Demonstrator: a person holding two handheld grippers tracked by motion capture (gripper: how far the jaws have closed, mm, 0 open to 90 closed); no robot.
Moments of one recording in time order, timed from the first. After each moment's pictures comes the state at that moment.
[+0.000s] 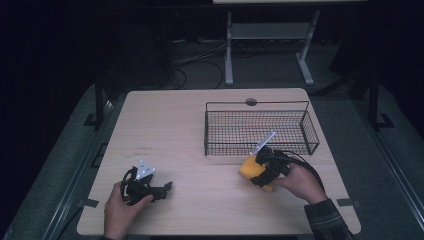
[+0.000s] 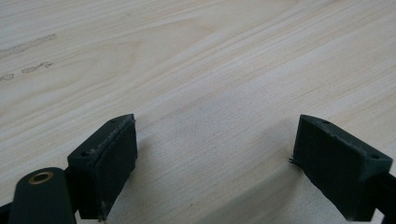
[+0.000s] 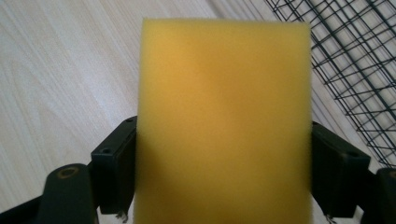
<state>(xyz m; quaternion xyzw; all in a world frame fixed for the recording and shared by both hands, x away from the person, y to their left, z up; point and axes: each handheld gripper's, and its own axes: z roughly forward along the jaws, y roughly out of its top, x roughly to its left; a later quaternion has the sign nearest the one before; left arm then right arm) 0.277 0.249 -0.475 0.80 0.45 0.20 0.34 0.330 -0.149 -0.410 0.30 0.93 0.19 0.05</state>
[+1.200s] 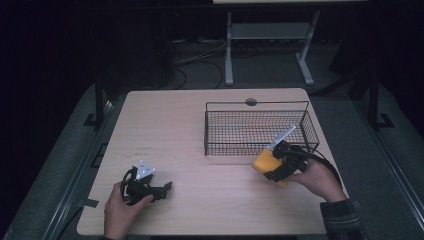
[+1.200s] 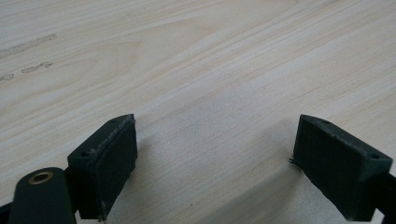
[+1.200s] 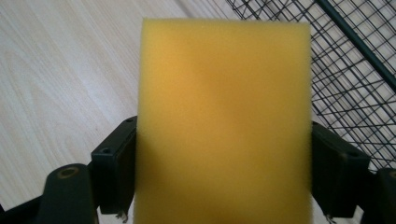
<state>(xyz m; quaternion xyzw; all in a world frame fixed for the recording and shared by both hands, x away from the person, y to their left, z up) 0.277 0.249 -0.475 0.80 0.45 0.20 0.34 0.328 -0.189 -0.388 0.33 0.92 0.20 0.06</state>
